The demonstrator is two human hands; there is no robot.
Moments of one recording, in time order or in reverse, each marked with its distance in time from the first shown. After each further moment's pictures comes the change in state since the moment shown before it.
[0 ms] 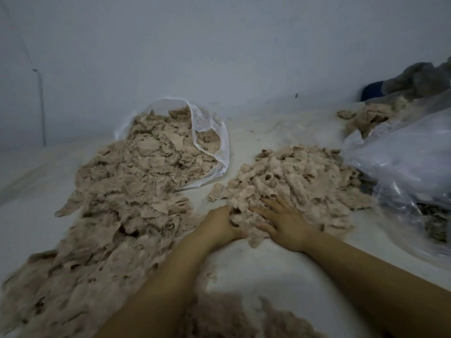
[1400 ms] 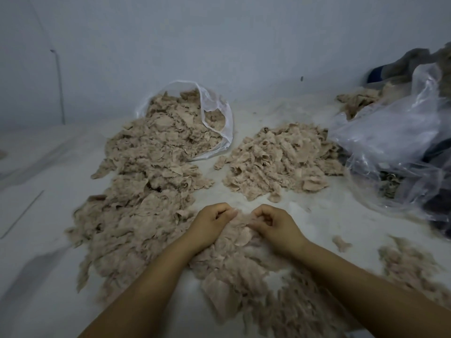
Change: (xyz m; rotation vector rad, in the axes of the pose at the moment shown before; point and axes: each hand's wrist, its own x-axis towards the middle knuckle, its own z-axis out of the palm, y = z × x) left_hand -0.151 0.018 0.013 -0.489 0.135 0.160; right_hand -0.138 -0.108 -0.031 0.890 0.116 0.213
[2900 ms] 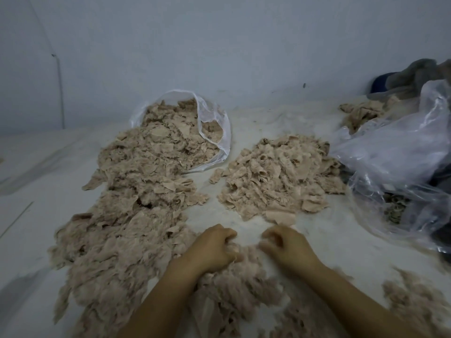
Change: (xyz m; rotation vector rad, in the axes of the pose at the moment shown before) left_hand 0.031 -0.003 0.014 0.515 -0.198 -0.160; right_hand 0.022 0.020 -0.035 -0.460 -0.003 0.115
